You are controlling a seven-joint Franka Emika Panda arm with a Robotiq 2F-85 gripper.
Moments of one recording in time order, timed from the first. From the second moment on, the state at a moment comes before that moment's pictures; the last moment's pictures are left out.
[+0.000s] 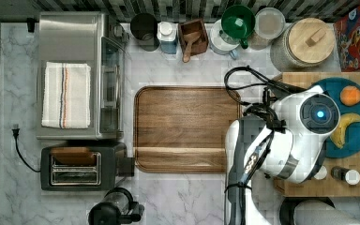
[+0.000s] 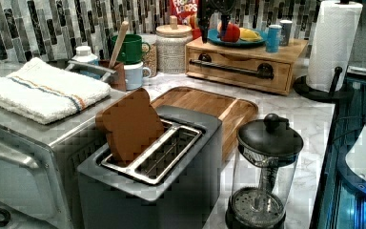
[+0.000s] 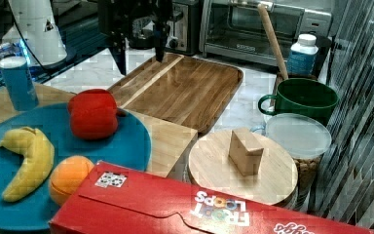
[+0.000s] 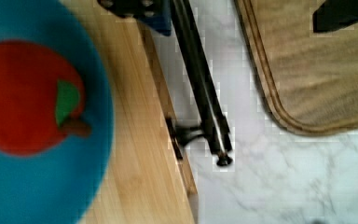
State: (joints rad) arm -0.29 0.08 -0.09 -2.14 -0.05 0.72 -0.86
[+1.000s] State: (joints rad) arm -0.33 0.15 -0.06 -2.24 -0.06 0.96 -1.02
